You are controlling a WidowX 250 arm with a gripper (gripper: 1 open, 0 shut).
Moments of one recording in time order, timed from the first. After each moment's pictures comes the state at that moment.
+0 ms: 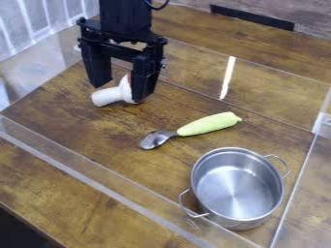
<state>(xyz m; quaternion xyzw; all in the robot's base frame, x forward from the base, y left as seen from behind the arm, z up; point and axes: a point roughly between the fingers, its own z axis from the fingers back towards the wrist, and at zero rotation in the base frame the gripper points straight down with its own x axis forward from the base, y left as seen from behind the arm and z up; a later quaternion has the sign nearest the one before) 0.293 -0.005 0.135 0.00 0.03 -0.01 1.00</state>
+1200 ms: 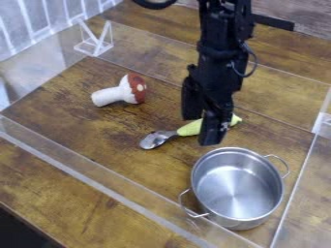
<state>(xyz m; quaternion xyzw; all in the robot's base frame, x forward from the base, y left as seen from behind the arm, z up) 0.354 -0.076 0.058 0.01 0.05 -0.35 0.94</state>
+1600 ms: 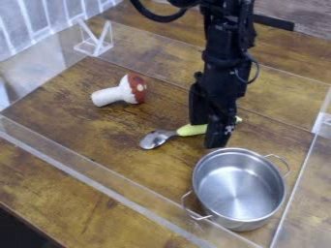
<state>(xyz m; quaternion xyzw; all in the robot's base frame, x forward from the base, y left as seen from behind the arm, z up) 0.374 -0.072 0.048 0.00 0.03 -0.36 0.93</state>
